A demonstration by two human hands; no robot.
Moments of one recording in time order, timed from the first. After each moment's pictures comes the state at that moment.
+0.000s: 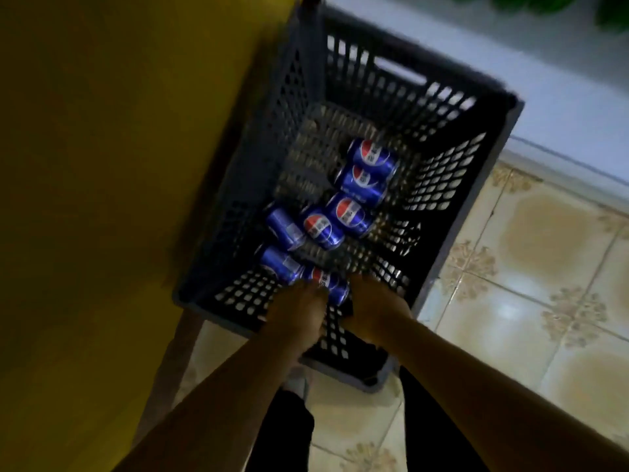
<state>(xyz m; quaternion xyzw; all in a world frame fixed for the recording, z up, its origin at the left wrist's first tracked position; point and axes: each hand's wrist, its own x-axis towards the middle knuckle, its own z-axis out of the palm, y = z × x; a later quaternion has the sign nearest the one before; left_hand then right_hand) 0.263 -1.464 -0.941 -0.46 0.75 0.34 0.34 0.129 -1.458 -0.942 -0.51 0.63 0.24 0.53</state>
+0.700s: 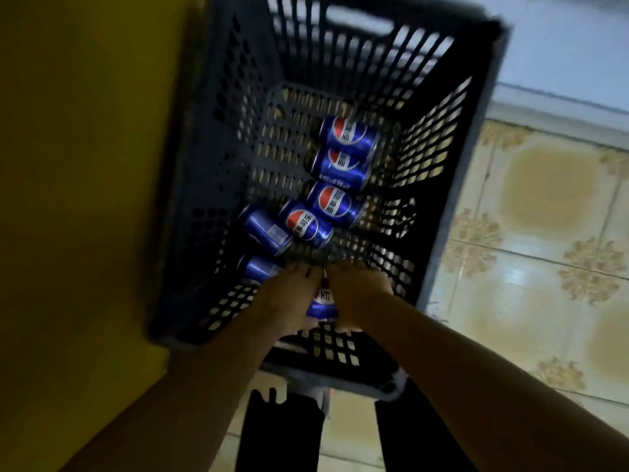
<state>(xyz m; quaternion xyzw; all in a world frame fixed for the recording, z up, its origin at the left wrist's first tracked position) 0.279 -1.485 -1.011 -0.37 0.78 0.38 0.34 0.148 -1.461 -0.998 -0.58 0.58 0.31 0.47</state>
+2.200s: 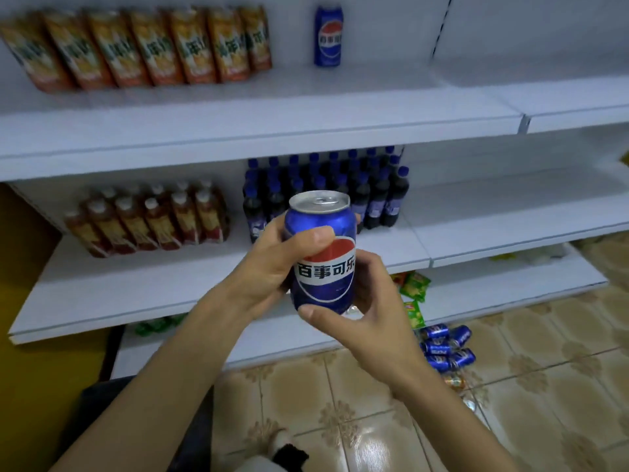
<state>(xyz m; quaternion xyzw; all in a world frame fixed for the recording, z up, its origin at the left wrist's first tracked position) -0.268 -1.388 -0.234 -0.12 0.57 0.79 -0.18 -0.332 -1.249 -0.263 -0.34 0.66 -0.61 0.28</state>
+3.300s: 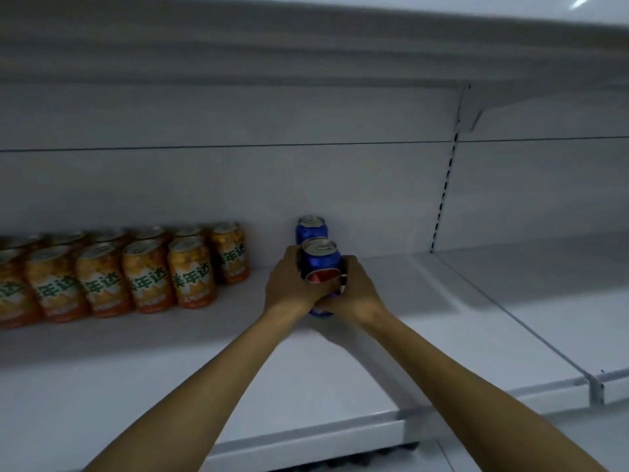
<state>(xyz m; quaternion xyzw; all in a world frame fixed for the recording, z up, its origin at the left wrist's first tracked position) -0.591 -1.628 -0.165 -0.35 0.77 0.39 -0.36 -0.681 -1.553 -0.177 -0.43 0.74 -0.50 0.14</state>
